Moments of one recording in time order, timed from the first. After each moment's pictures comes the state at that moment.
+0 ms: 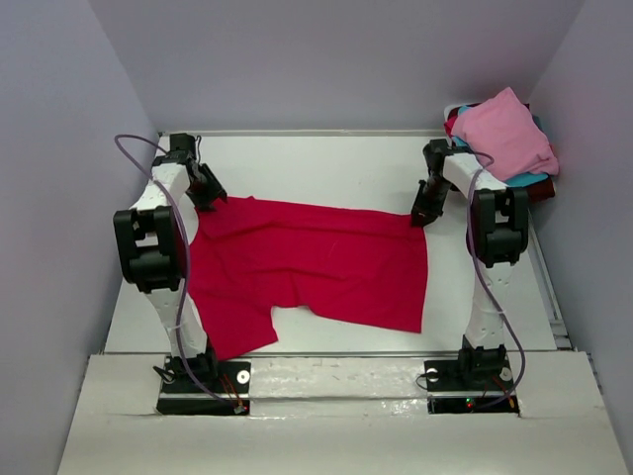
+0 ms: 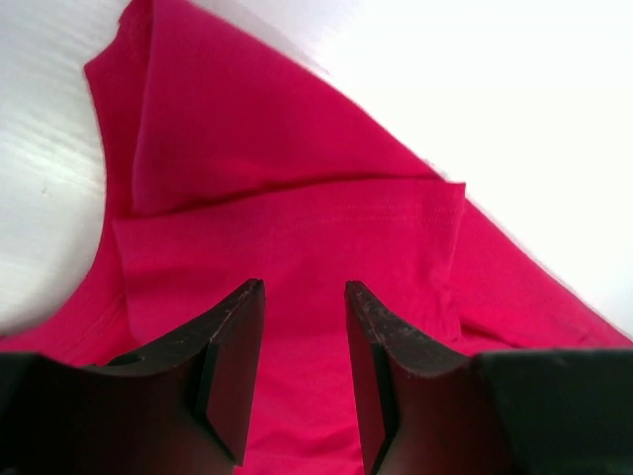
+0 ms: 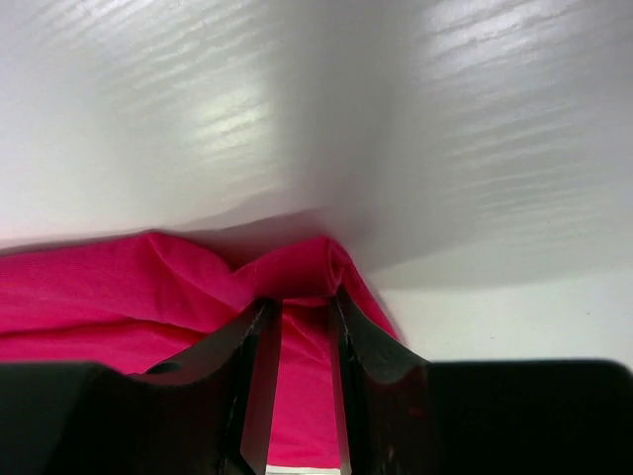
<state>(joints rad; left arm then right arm) 0.09 1.90 1.51 -0.70 0.12 -0.54 0.09 2.21 1.78 -1.05 -0.08 0.50</state>
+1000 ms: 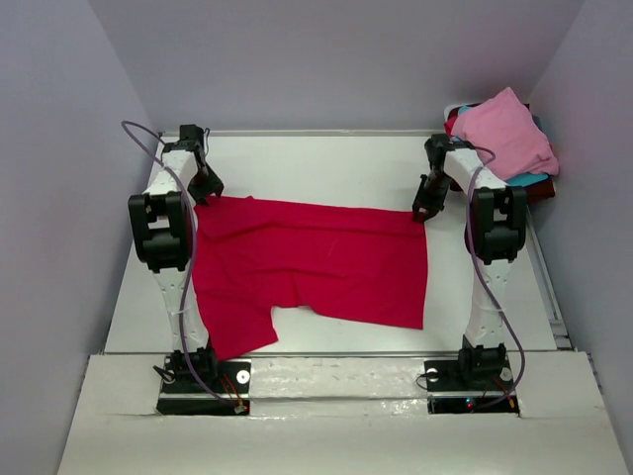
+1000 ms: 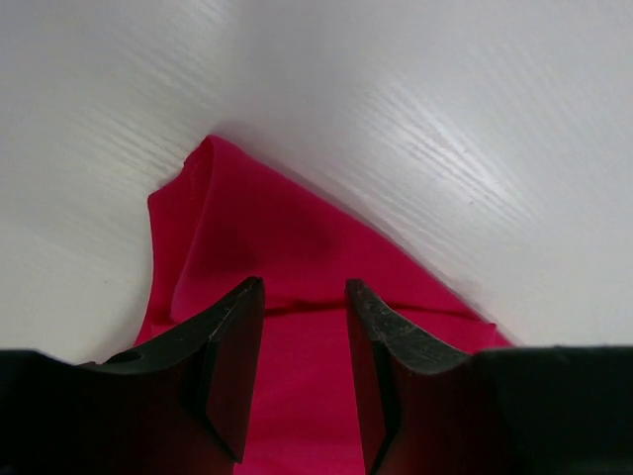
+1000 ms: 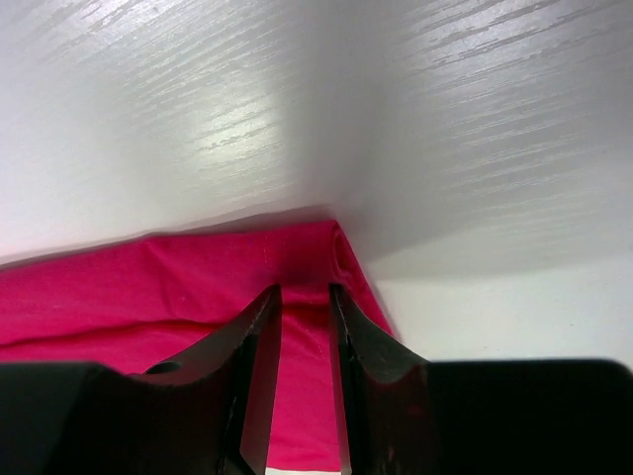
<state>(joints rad) 0.07 2.18 1.85 -0.82 -0.09 -0.58 0.07 2.27 1.90 -1.09 -0.07 0.50</state>
